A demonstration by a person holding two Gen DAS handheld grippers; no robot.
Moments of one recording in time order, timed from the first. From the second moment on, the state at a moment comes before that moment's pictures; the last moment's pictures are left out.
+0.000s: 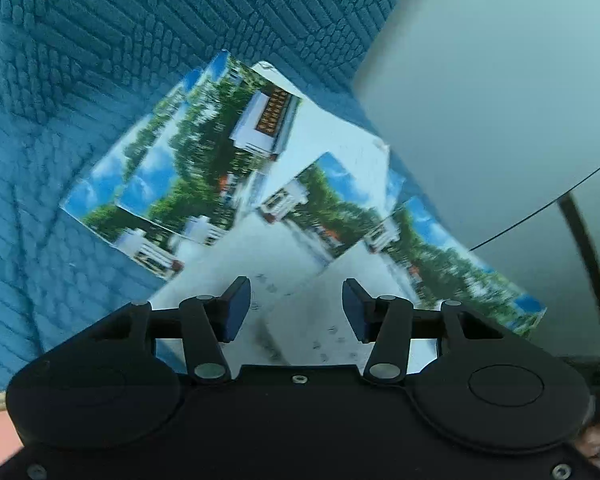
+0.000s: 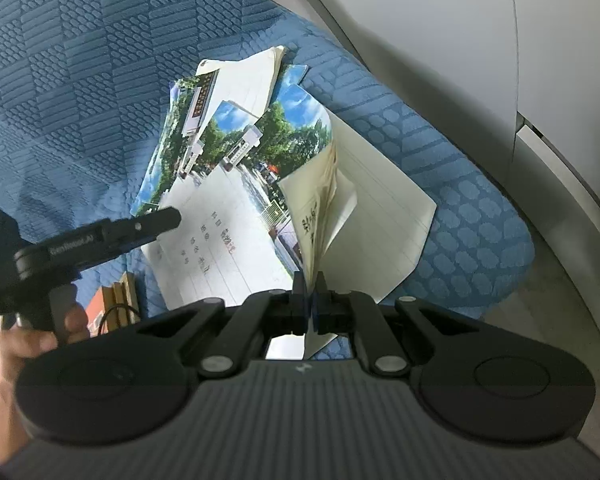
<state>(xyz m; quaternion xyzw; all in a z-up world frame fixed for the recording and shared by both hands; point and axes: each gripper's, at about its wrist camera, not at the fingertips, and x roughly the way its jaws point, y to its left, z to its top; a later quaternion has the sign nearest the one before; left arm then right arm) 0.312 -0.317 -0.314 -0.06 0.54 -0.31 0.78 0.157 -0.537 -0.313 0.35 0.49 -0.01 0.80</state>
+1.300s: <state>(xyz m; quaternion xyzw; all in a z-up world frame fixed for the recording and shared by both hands) 0.252 -0.293 -0.288 -0.36 0.57 -0.25 0.70 0.096 -0.549 -0.251 0.61 0.35 -0.11 0.71</state>
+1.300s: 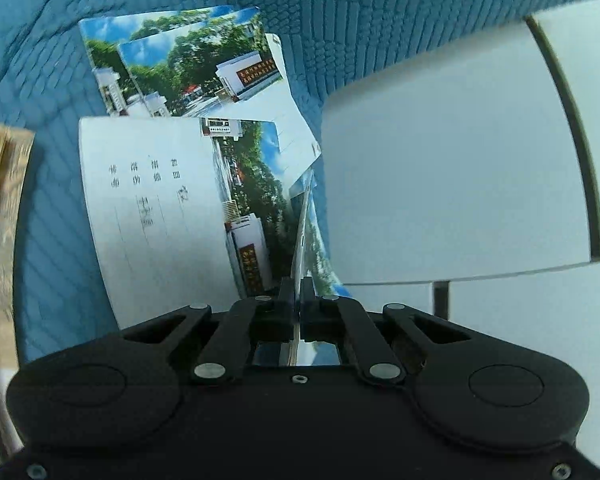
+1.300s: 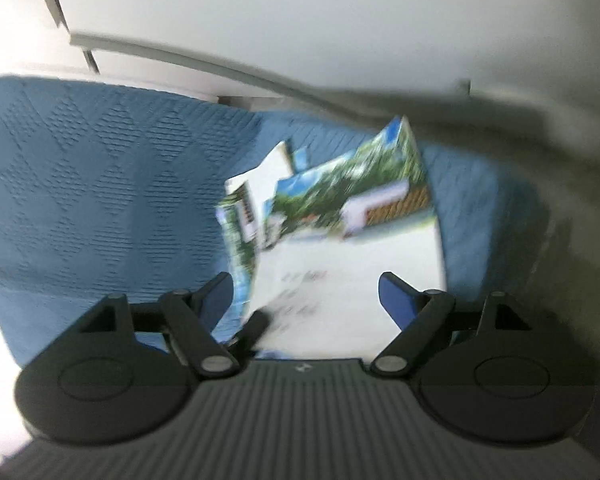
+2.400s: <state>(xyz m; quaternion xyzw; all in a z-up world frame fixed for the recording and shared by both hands) 0.199 -0.247 -0.275 -0.44 0.55 -0.19 0.68 0.070 -0.537 -0.301 0.68 0.28 -0.13 0.67</state>
